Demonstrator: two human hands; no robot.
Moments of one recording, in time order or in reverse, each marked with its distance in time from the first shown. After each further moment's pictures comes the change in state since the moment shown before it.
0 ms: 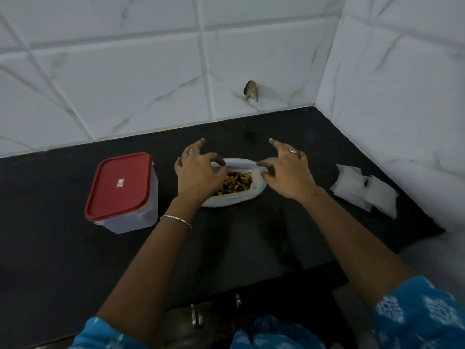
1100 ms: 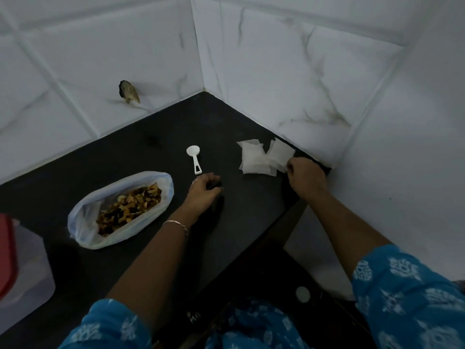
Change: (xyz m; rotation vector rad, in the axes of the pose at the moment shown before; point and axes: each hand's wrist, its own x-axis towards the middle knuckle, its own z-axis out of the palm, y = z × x) left_hand 0.005 0.108 0.168 -0.659 -0.668 -0.044; right_hand -0.143 0.192 0.033 -0.013 0.260 0.683
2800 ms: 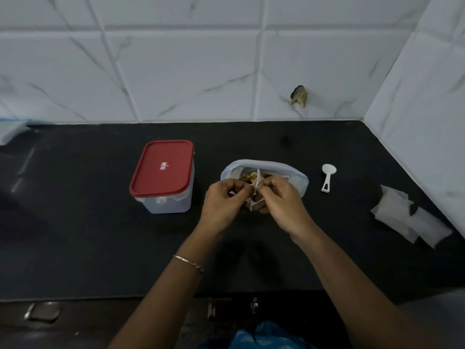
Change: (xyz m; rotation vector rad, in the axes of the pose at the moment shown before) left_hand -0.197 -0.010 -0.135 -0.379 0.615 0.002; right_hand -0.102 -0.304 -0.026 0.903 -0.743 -0.290
